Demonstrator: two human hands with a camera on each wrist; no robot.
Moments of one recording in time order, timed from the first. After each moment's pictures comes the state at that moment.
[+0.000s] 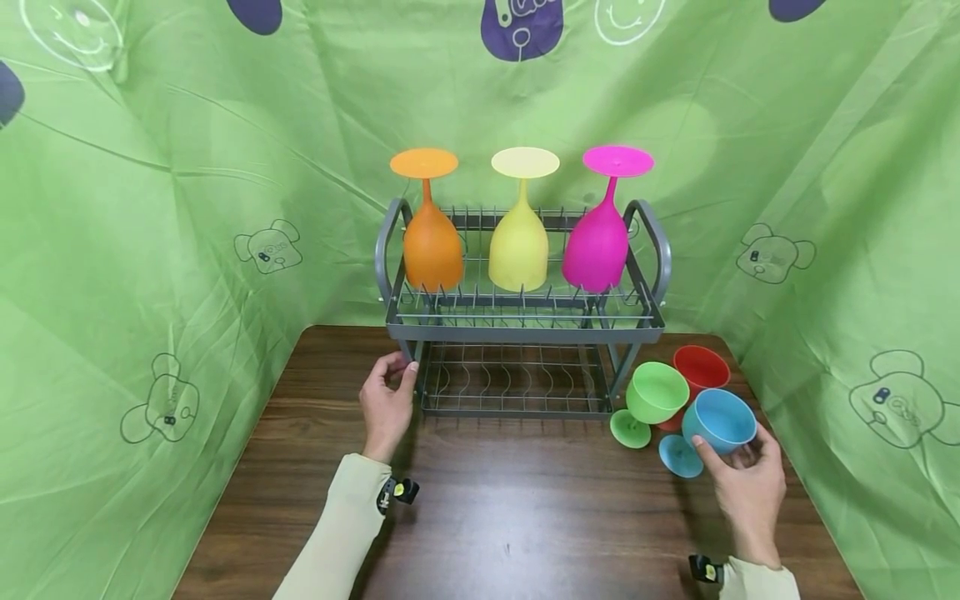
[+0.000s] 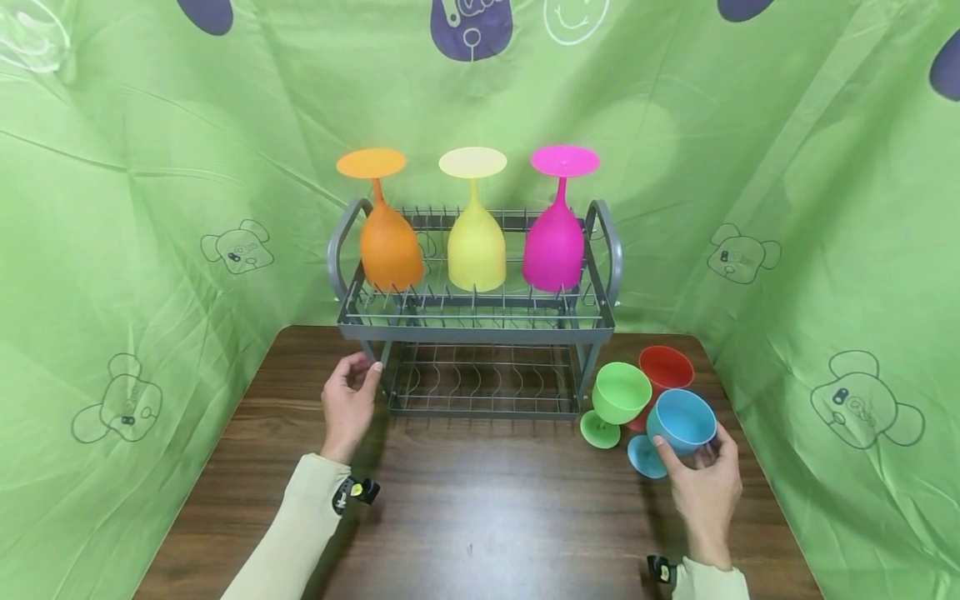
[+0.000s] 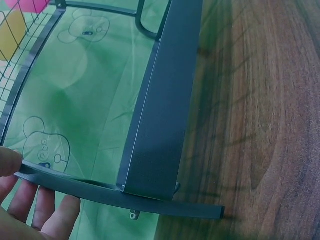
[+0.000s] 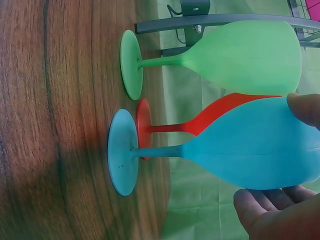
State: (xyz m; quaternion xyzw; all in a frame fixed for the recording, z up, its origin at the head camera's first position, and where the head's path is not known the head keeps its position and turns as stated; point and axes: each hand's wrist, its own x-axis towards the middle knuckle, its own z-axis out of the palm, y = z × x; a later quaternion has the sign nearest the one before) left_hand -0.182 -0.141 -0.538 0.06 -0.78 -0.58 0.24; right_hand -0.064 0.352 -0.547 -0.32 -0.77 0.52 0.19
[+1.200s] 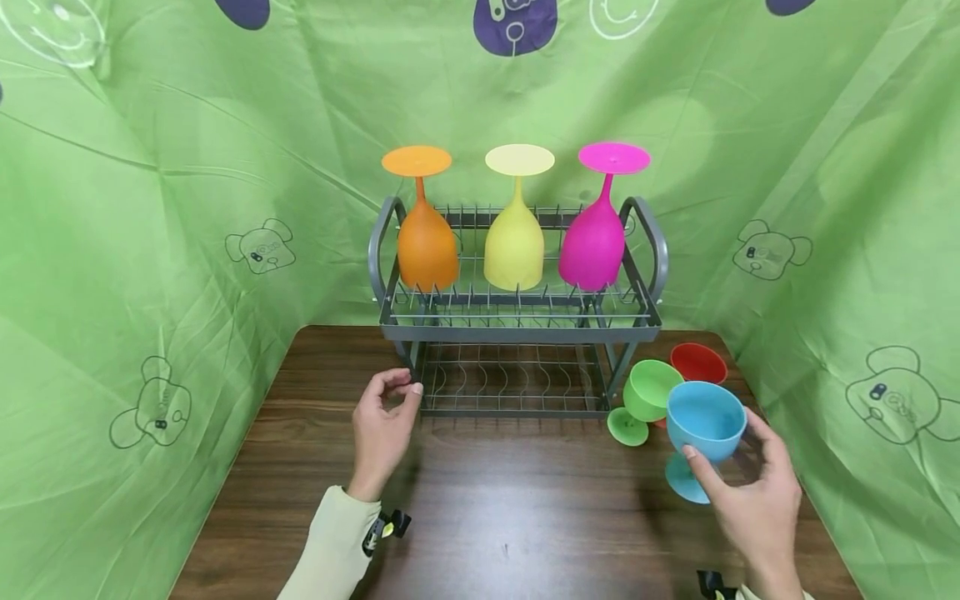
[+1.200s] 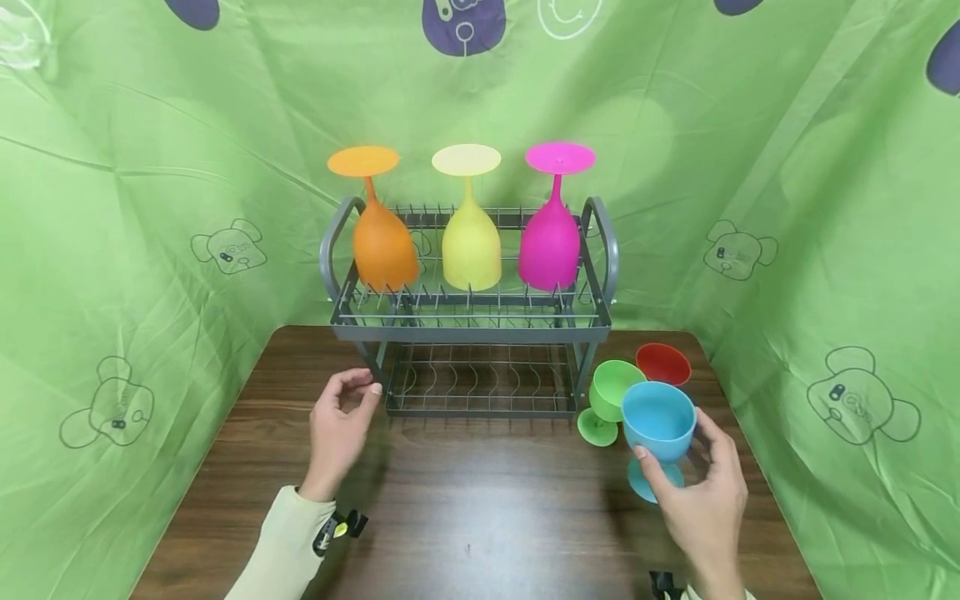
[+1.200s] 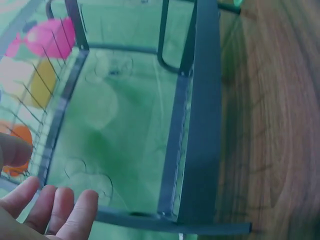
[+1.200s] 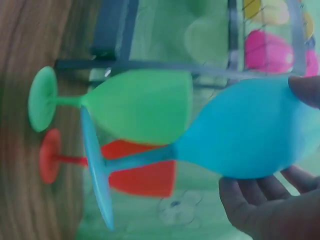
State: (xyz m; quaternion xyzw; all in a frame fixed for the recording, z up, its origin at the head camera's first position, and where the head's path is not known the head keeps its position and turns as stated) left_hand -0.133 -0.128 -0.510 0.03 -0.76 -0.61 0.20; right_hand -0.030 0.309 -0.485 -0.14 -0.81 0.47 0.32
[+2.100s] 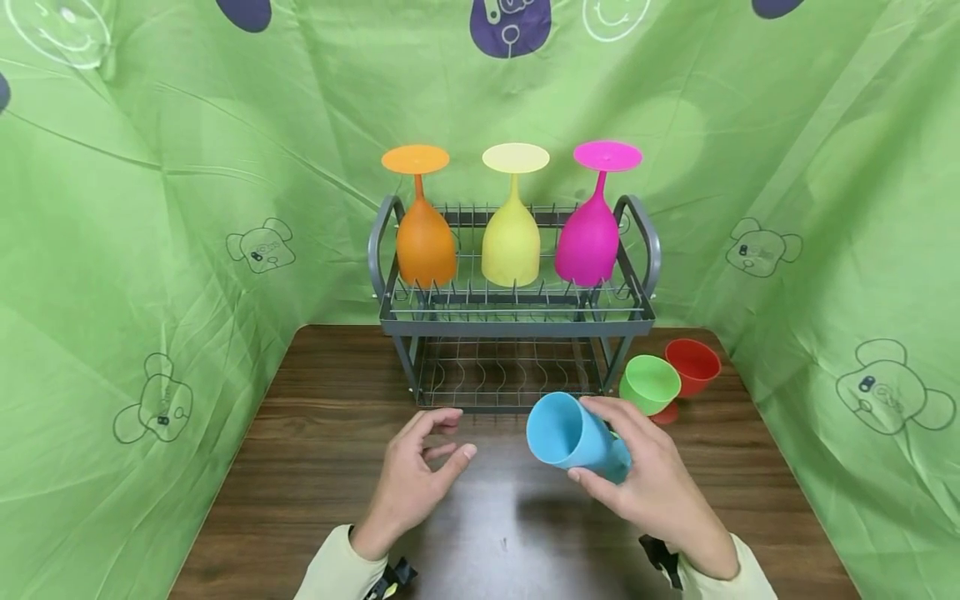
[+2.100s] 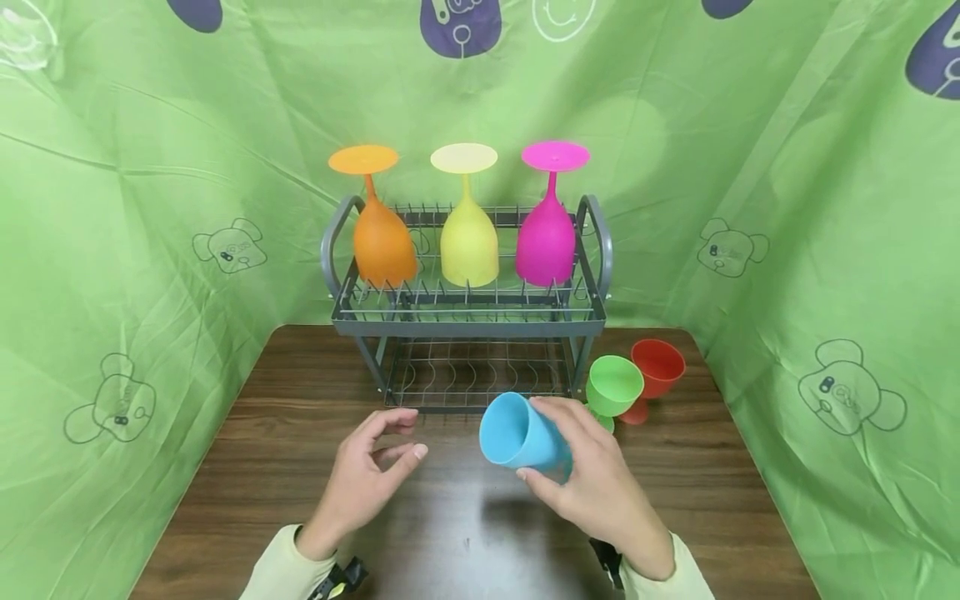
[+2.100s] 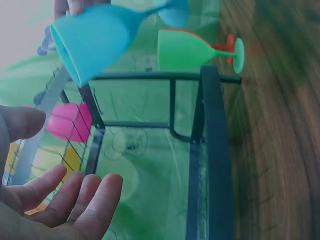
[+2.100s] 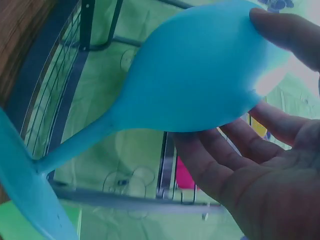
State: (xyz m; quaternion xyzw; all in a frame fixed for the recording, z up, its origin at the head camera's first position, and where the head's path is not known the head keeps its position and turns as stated) left_hand -0.062 -0.091 -0.486 -0.14 -0.79 -0.59 0.09; right_hand -0.037 0.224 -0.431 0.21 -0.90 0.32 0.19
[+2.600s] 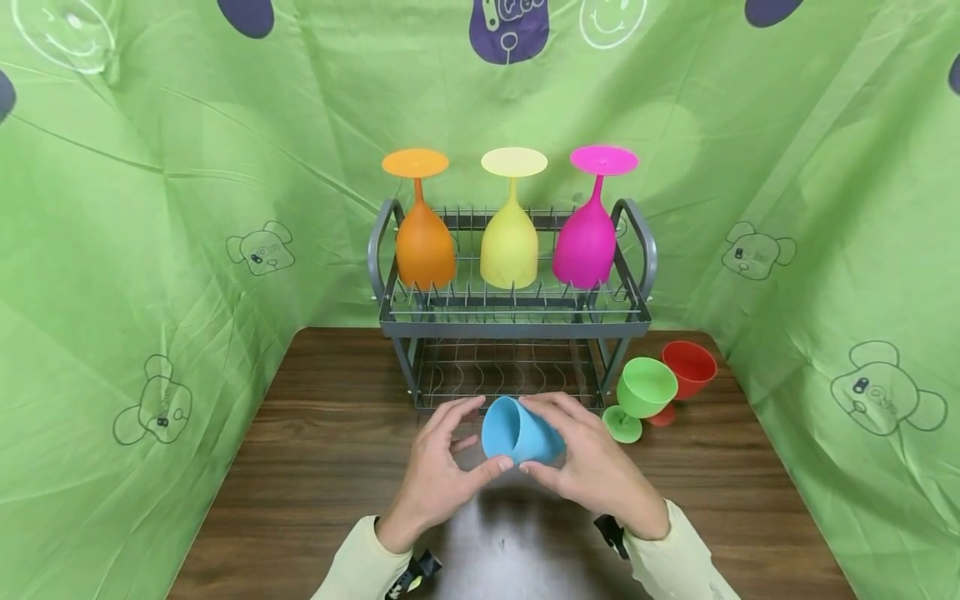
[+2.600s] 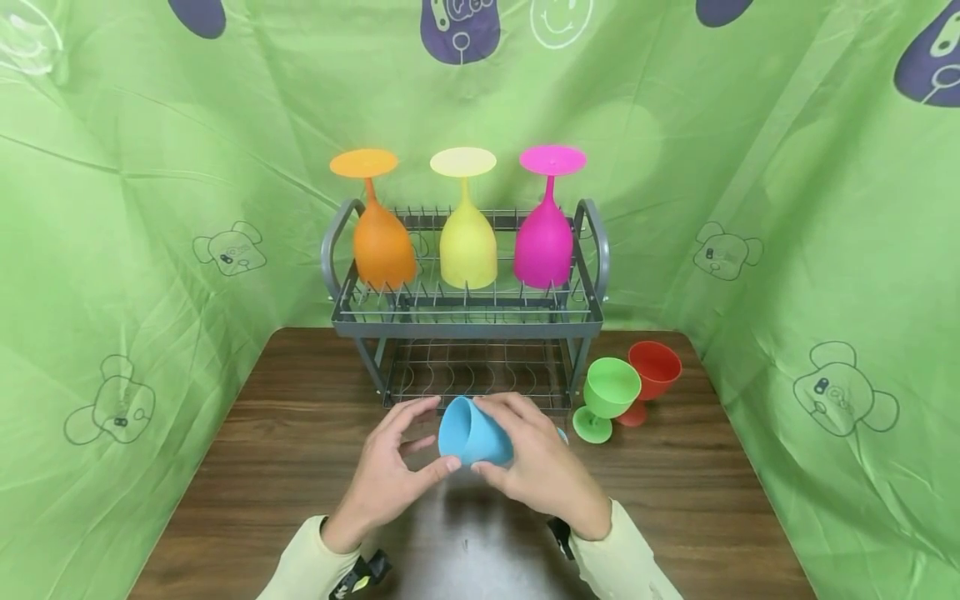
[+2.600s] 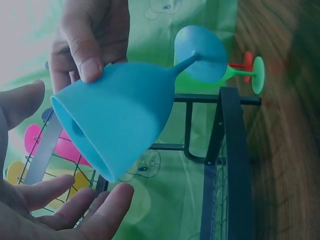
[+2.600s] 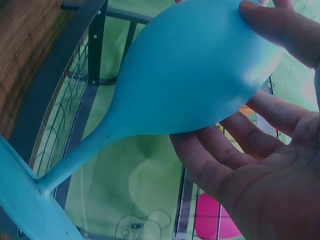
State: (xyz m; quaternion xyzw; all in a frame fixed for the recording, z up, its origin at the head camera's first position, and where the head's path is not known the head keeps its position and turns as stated) left_hand -0.060 -0.064 -0.470 -0.17 -0.80 -0.57 0.06; right_hand -0.065 0.177 -0.440 0.27 -0.90 0.33 0.11
